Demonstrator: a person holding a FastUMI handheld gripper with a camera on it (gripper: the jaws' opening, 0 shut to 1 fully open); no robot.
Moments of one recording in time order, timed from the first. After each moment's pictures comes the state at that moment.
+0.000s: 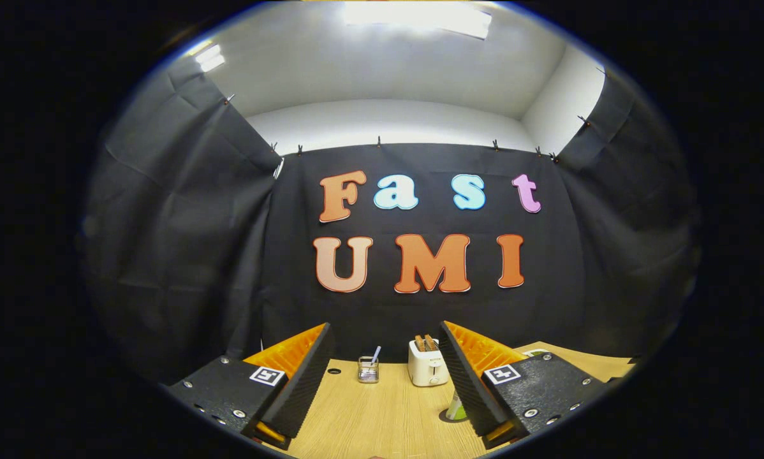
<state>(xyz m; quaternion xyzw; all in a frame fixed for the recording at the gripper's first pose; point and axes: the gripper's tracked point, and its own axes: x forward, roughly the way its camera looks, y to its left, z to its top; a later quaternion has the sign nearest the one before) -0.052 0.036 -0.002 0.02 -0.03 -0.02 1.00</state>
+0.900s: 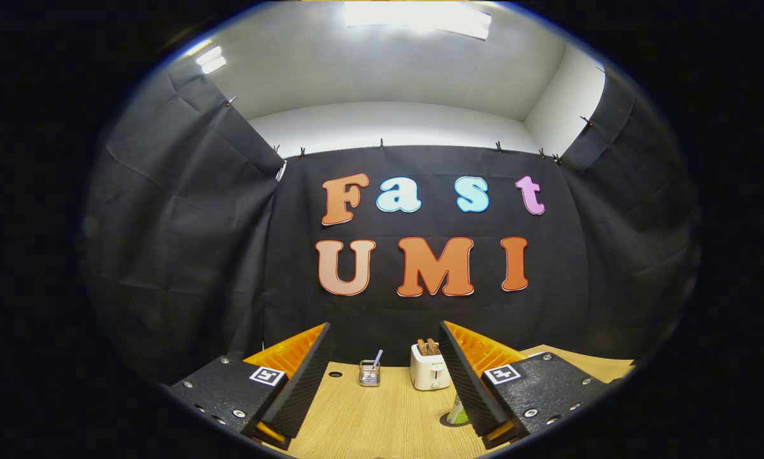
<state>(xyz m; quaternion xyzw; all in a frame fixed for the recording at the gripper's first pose) -0.043 0.031 0.000 0.02 -0.04 -0.02 1.00</state>
